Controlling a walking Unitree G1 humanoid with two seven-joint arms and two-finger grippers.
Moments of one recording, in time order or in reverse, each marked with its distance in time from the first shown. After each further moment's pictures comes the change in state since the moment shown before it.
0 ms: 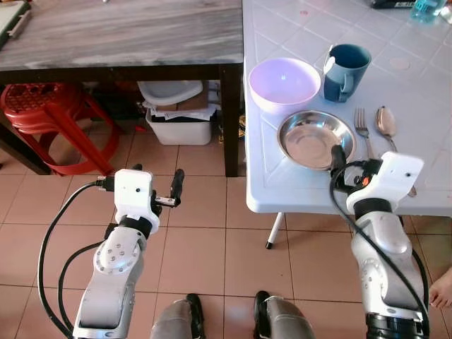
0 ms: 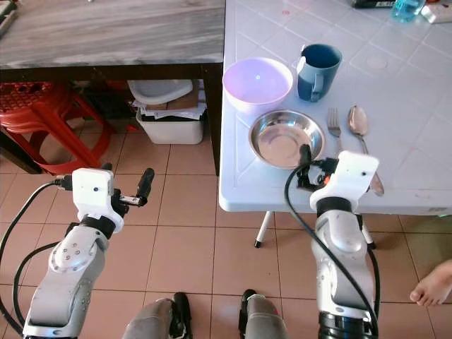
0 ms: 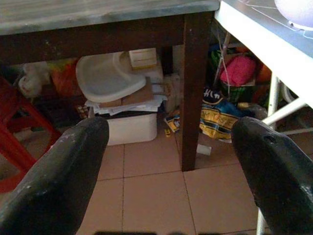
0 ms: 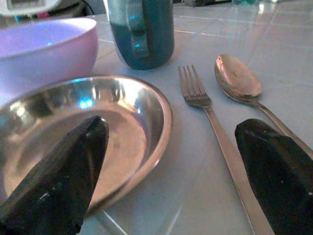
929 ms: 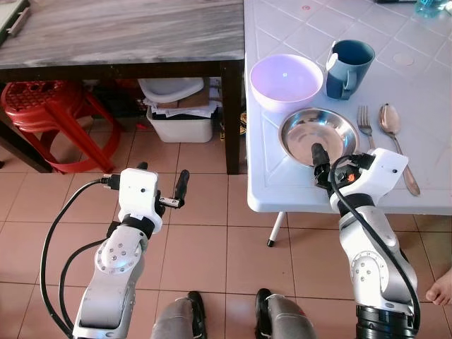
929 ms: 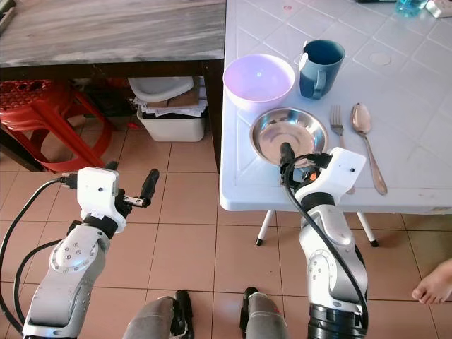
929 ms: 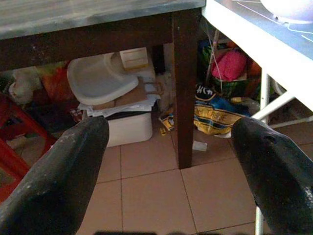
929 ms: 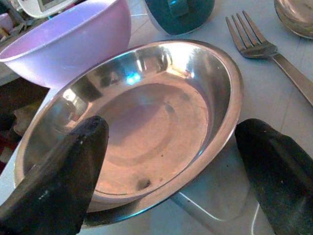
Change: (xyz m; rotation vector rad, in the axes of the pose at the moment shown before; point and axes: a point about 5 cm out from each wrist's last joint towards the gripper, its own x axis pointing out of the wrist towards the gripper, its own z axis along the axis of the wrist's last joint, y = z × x) left arm 0.000 -0.004 0.002 0.033 -0.007 -0.042; right arm 0.002 0.023 -0.007 0.229 0.117 0.110
